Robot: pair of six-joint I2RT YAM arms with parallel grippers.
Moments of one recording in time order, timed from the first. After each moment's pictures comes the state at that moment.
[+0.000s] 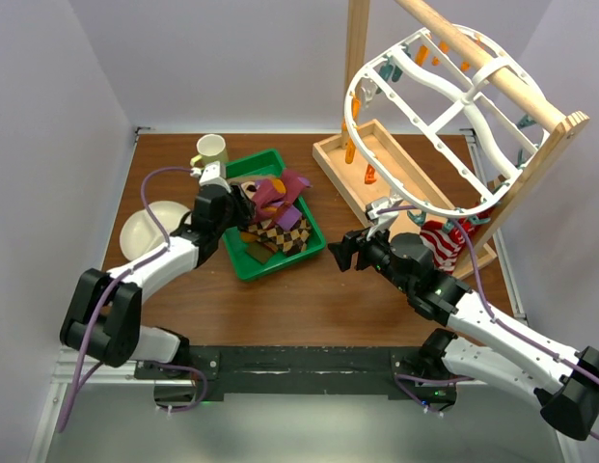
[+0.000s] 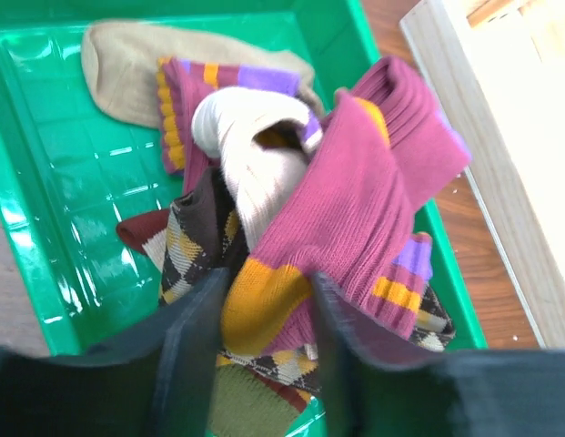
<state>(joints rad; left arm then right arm) -0.37 1.39 0.73 0.19 -0.14 -0.58 0.81 0.82 0.60 -0.02 0.17 0.26</state>
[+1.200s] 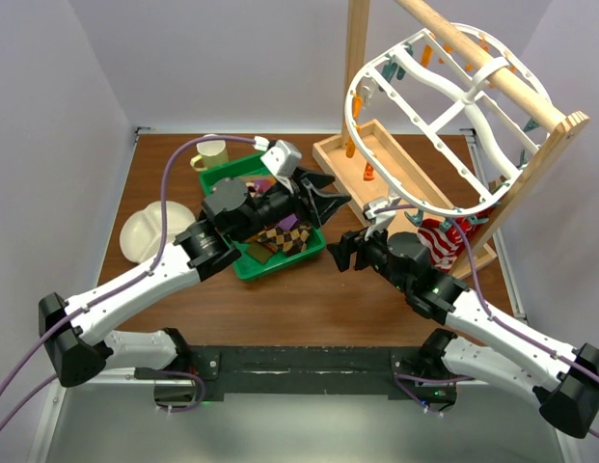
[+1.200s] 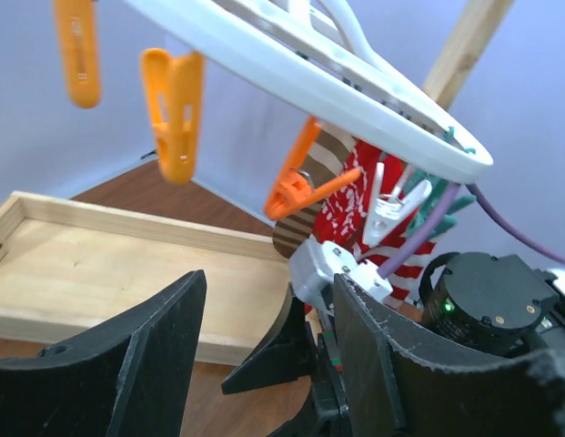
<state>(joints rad) -0.89 1.21 1.15 0.23 0.12 -0.30 0.81 0.85 0.60 -0.01 0.17 0.26</state>
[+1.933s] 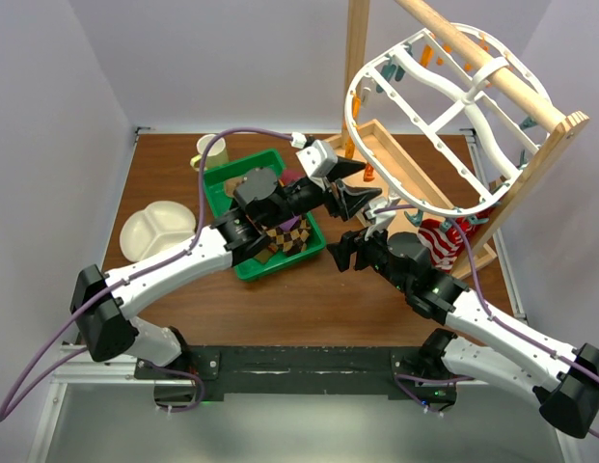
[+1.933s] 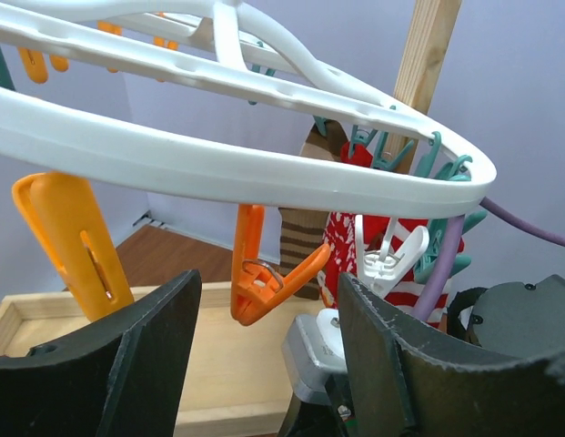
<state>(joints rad) -0.92 1.43 1.27 0.42 0.24 -0.12 0.81 0.85 0.60 -0.01 0.17 0.26</state>
